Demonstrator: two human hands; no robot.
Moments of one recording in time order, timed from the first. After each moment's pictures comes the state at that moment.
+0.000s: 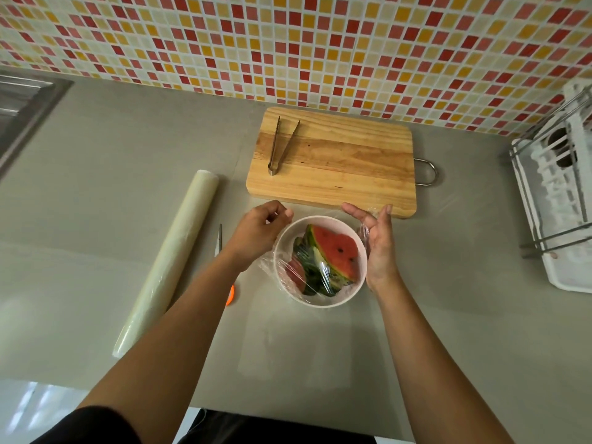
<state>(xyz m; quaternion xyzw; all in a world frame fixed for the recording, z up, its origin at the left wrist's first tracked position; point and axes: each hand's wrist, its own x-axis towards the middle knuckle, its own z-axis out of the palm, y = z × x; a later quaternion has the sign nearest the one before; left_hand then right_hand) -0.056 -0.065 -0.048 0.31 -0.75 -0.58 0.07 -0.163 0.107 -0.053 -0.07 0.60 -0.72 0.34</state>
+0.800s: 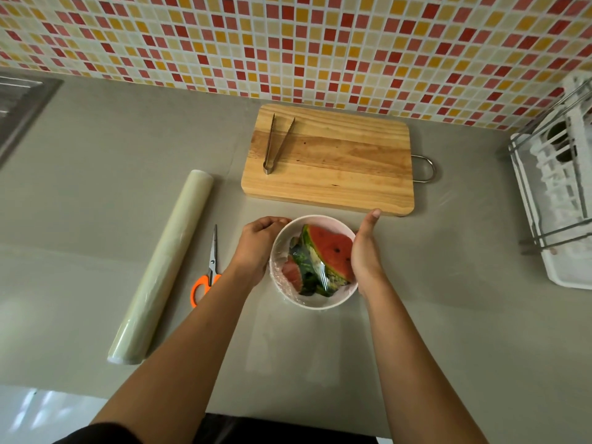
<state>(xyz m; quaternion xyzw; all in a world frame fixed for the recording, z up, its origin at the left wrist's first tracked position) -0.057 -0.043 -0.060 0.41 -0.50 -0.76 0.09 -0.155 0.097 -0.052 0.08 0.78 -0.52 0.33</state>
